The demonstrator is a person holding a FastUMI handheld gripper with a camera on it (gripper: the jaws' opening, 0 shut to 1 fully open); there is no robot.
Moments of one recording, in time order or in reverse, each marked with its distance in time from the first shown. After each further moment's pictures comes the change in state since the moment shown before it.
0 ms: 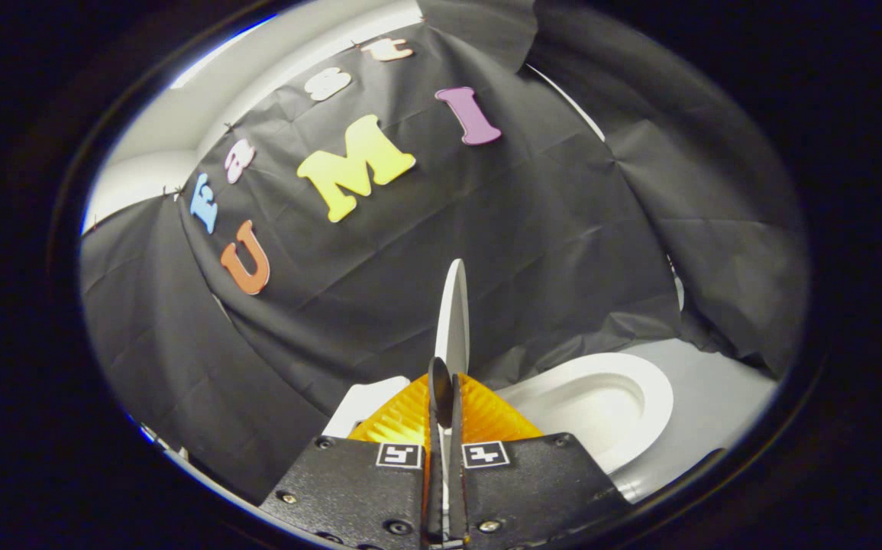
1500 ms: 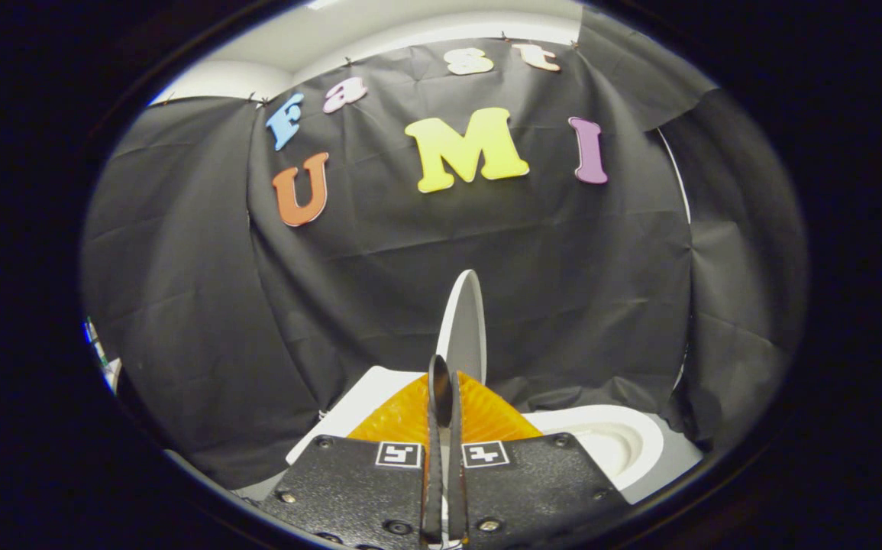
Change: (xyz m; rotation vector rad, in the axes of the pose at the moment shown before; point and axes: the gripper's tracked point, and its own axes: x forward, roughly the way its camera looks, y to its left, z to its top) arm 0.036 0.140 -0.044 -0.404 -0.016 0.010
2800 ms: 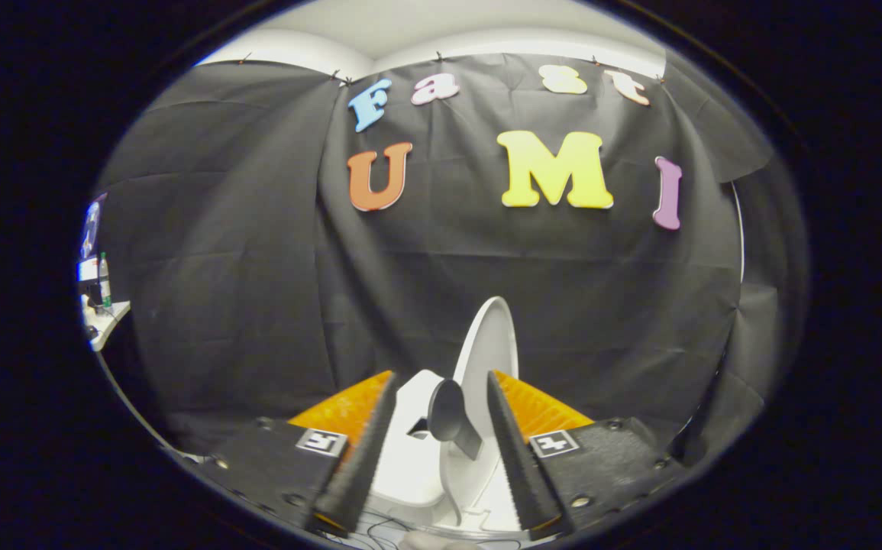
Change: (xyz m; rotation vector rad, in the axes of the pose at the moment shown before) arm -0.004 0.087 0.014 -0.208 -0.068 0.141
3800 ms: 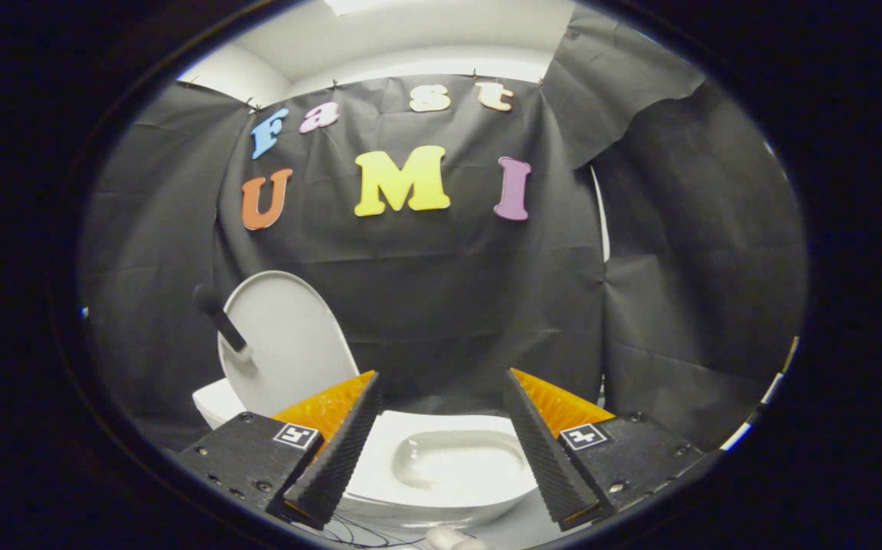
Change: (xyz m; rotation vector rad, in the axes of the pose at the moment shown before) arm -0.158 -0.243 -0.112 0.110 -0.072 -0.359
